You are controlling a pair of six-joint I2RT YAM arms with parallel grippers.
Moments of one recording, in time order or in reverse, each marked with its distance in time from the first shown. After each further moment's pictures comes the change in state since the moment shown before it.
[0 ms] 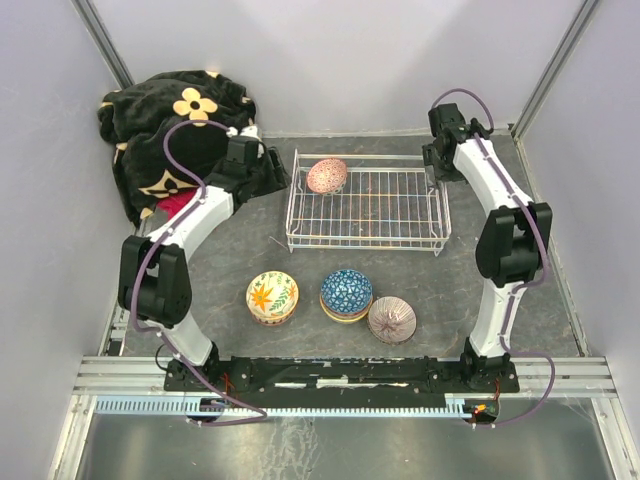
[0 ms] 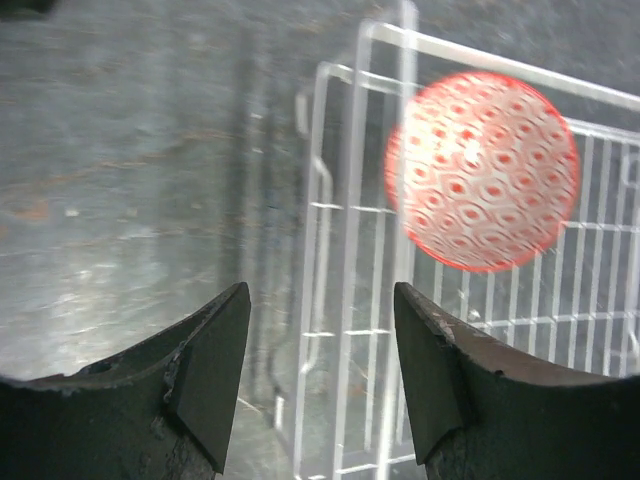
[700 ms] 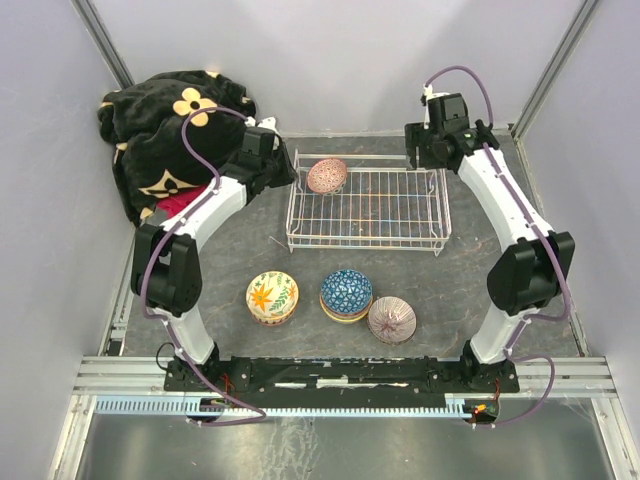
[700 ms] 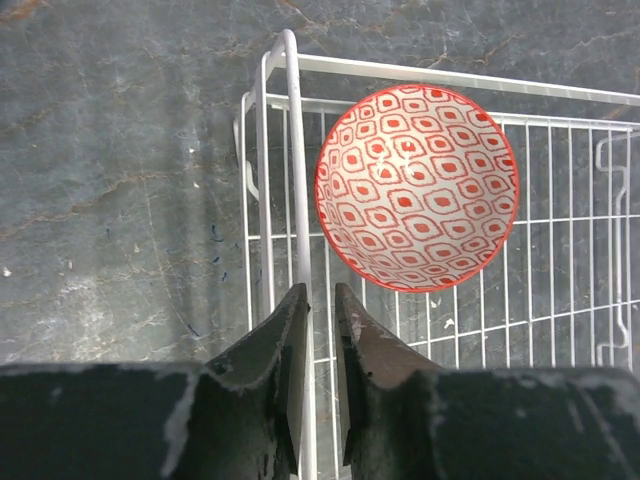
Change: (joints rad) left arm -0.090 0.099 0.124 0.005 0.021 0.038; right arm 0.086 -0.263 -0.098 0.174 -0.210 0.076
